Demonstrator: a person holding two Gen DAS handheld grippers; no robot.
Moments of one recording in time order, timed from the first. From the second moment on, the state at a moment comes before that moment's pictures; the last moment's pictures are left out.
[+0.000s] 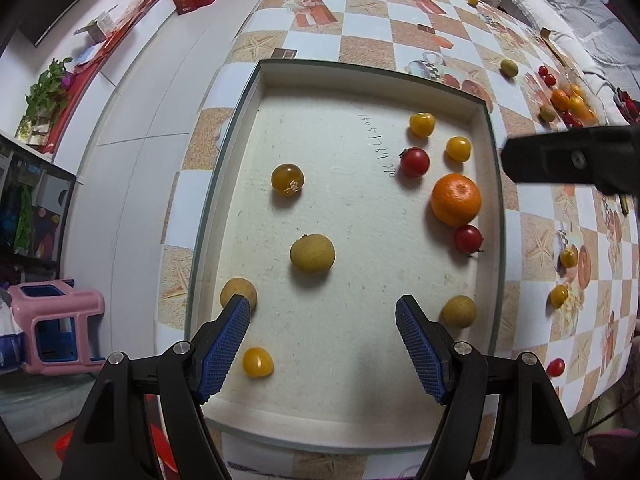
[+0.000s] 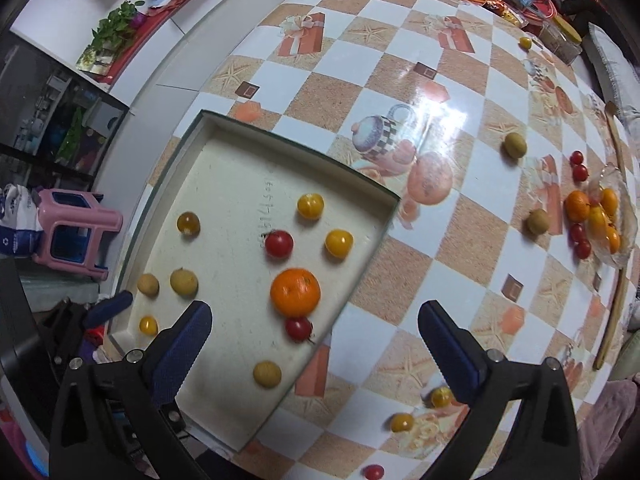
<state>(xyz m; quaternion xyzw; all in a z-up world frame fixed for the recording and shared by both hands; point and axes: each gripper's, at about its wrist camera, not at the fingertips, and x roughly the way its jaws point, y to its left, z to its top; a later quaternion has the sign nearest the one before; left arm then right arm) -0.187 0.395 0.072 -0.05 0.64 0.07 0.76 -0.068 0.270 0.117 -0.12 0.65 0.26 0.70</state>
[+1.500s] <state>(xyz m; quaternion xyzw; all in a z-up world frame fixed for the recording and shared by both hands) -0.228 0.371 0.142 0.04 0.65 0.07 0.75 -0.127 0.246 0.195 -0.22 0.59 0.27 0.73</state>
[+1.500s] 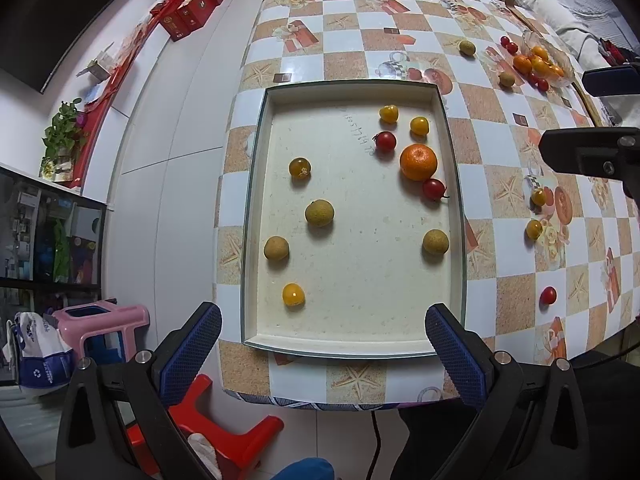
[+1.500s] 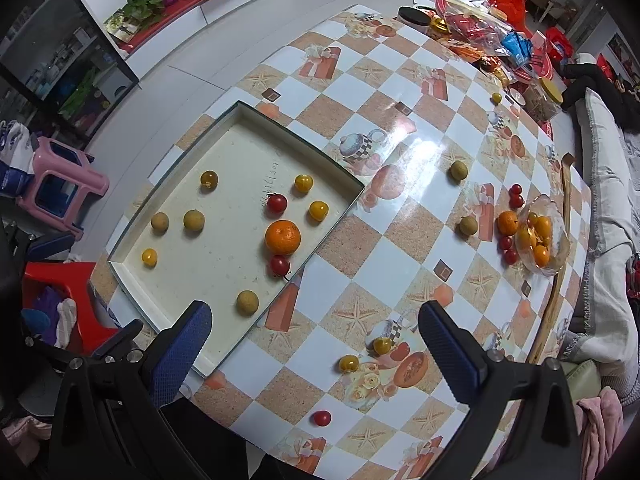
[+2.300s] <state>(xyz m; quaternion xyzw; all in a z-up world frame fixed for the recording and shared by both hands) -0.228 0.370 0.143 0.04 0.65 0.07 0.75 -0.130 0.248 0.193 -0.22 0.59 0.28 0.72</state>
